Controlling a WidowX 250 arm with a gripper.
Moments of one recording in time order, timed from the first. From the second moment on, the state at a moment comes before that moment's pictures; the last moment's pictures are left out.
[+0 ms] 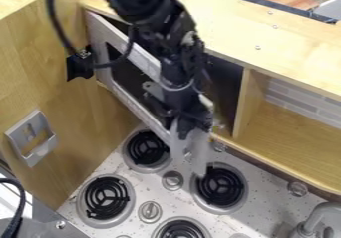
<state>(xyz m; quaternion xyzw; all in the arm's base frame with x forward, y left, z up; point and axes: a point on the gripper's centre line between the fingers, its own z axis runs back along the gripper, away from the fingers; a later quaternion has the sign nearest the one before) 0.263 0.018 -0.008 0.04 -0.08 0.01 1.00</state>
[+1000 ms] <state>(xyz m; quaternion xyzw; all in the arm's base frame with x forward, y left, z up) 0.256 0.031 -0.008 0.03 -0.06 0.03 1.00</state>
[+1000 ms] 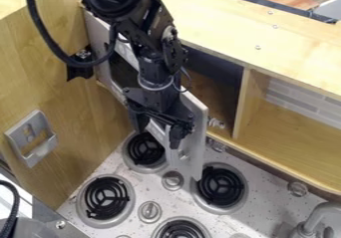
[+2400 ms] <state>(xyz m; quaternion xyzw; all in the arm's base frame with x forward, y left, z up) 0.324 -0.014 0.074 0.08 -0.16 0.03 0.98</state>
